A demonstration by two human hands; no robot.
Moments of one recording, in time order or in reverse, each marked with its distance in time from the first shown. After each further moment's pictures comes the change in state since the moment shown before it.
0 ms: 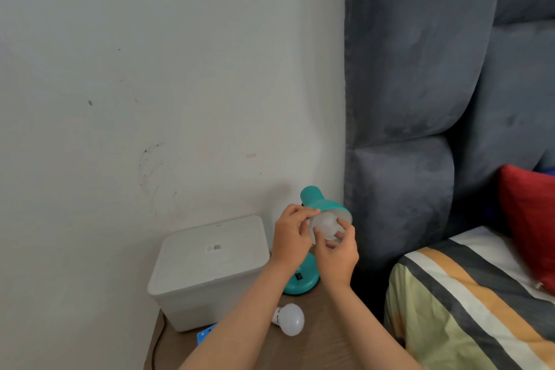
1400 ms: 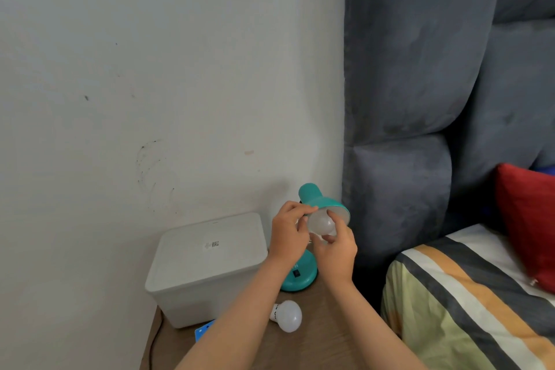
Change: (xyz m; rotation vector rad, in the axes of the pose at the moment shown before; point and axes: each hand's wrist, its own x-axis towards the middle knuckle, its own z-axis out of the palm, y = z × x) left_hand 0.000 0.003 -0.001 -0.019 0.019 -0.015; right_hand 0.006 0.006 -0.003 -0.096 -0.096 -0.133
